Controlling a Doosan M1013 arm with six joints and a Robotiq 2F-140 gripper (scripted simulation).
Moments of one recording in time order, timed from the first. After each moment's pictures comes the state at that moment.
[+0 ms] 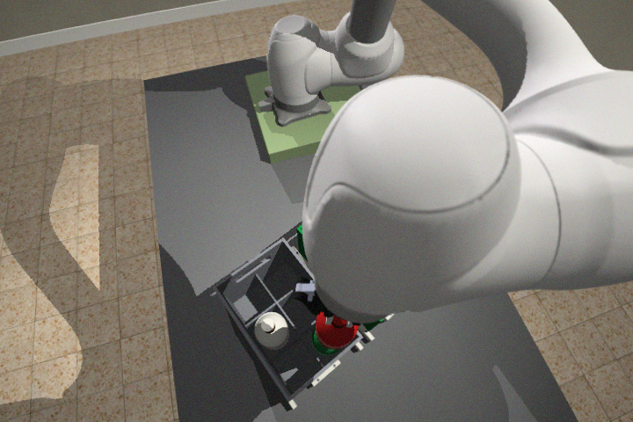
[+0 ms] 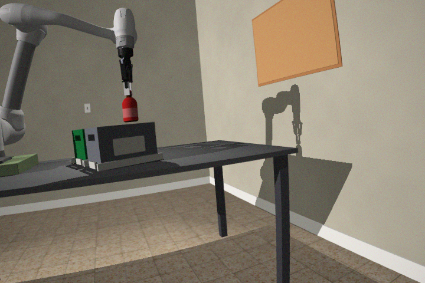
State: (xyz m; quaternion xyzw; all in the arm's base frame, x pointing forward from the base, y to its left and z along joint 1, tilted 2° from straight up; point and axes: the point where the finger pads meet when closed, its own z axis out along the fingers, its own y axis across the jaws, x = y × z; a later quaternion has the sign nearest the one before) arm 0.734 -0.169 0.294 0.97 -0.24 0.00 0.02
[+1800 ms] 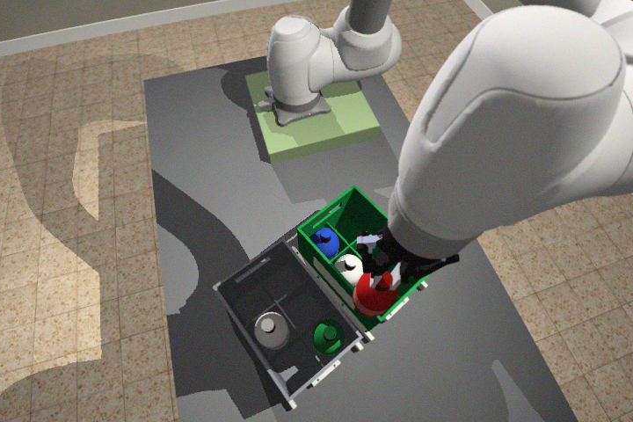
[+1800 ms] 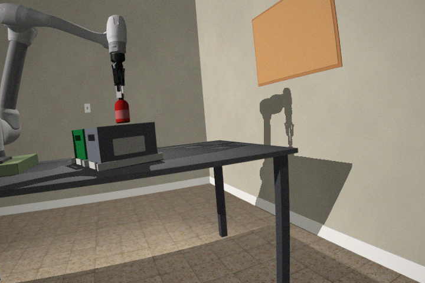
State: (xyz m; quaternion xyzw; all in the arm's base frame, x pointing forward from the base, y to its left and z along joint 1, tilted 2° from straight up) arm 0.705 -0.078 0.292 0.97 -0.24 0.00 0.02
